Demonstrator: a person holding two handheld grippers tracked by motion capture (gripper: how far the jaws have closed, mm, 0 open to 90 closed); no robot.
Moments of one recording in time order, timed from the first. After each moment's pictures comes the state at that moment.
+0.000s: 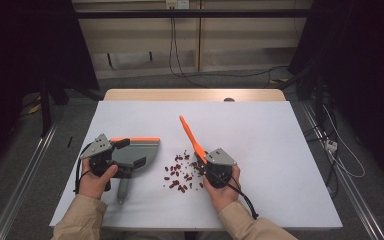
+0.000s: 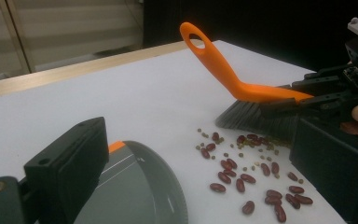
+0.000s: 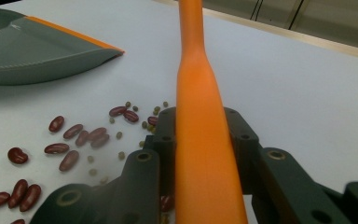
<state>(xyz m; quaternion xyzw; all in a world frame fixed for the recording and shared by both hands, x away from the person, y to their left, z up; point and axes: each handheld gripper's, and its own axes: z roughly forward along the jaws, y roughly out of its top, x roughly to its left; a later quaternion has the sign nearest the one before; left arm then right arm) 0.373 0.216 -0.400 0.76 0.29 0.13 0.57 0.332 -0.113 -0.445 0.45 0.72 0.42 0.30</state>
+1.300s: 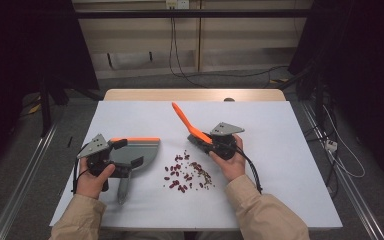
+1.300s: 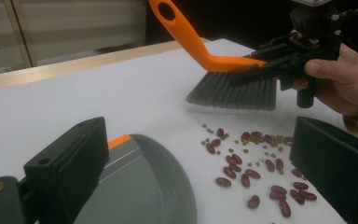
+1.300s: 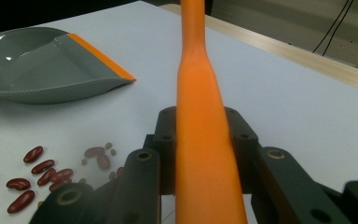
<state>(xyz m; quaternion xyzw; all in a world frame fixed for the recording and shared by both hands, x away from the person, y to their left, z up) 0.376 0.223 -0.403 0.76 0.30 0.13 0.57 0.414 -0.149 -0.436 0.35 0.77 0.48 0.21</state>
